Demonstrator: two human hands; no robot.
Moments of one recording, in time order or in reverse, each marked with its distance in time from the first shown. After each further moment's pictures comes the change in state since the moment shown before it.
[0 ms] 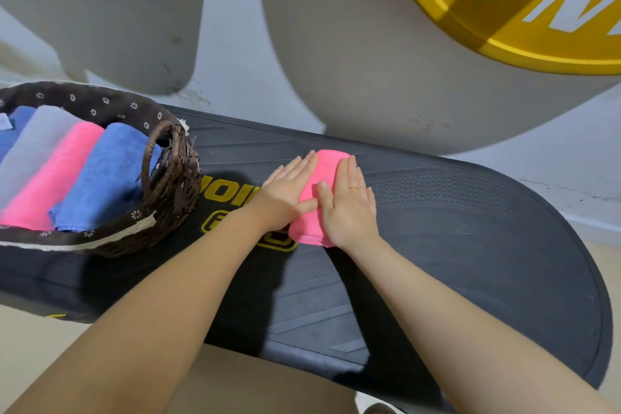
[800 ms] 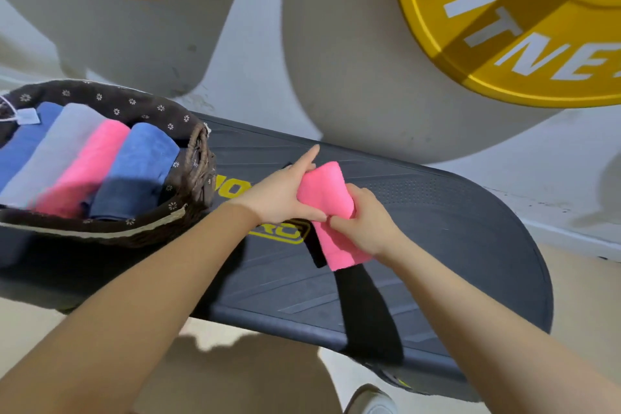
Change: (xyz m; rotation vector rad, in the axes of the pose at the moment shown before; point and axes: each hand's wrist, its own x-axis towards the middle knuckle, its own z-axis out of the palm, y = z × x) left_hand -0.050 0.008 -0.052 -0.421 -0.051 0.059; right_hand -0.049 -0.024 -0.041 0.166 -0.099 -0.055
